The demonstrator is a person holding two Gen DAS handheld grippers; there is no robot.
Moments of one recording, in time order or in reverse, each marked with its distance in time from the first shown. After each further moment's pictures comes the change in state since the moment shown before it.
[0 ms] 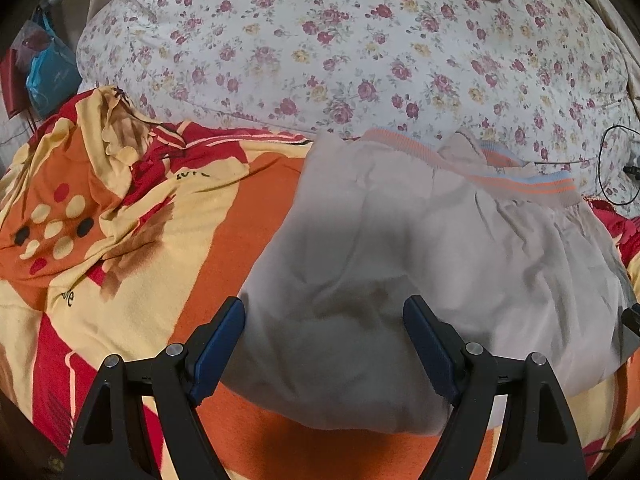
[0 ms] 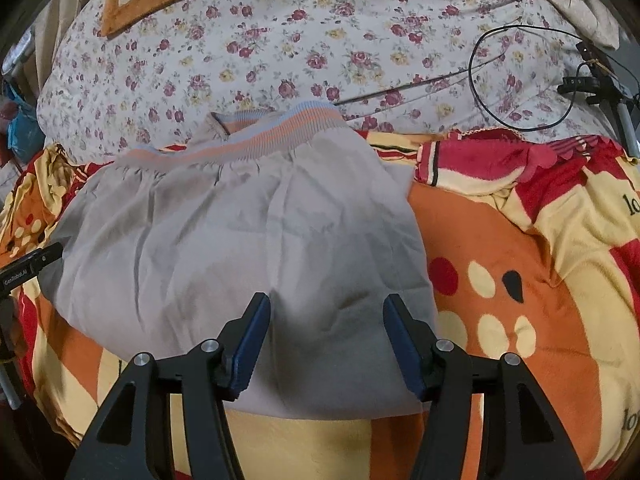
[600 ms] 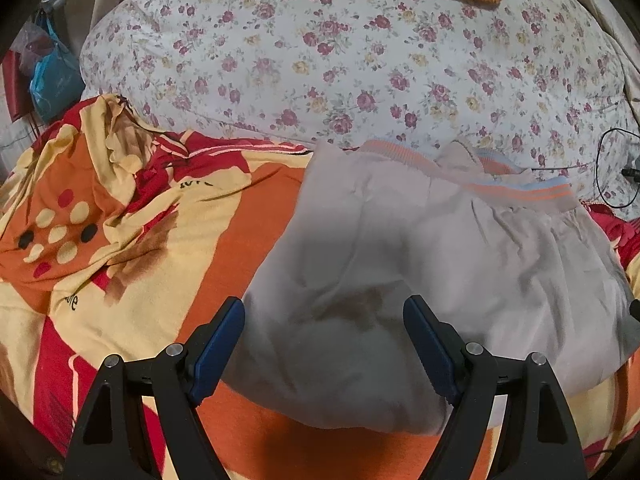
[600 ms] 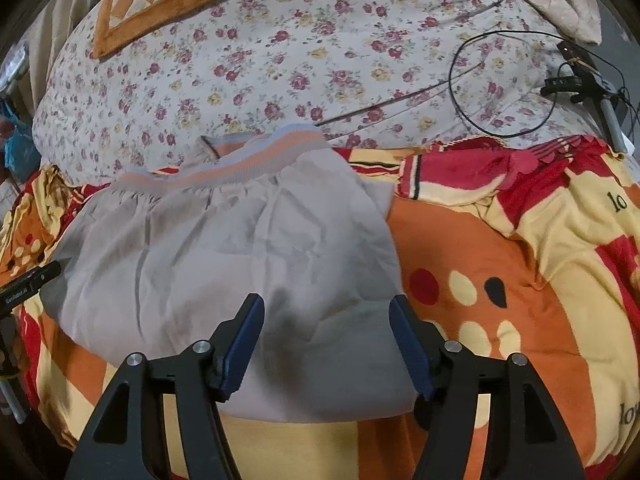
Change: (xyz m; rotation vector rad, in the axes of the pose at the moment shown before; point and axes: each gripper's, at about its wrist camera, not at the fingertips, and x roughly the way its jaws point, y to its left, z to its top) left arm -0.008 0.000 -0.007 0.005 -0.037 0.007; right arm -0.010 -0.014 0.001 0.052 -0.049 -0.019
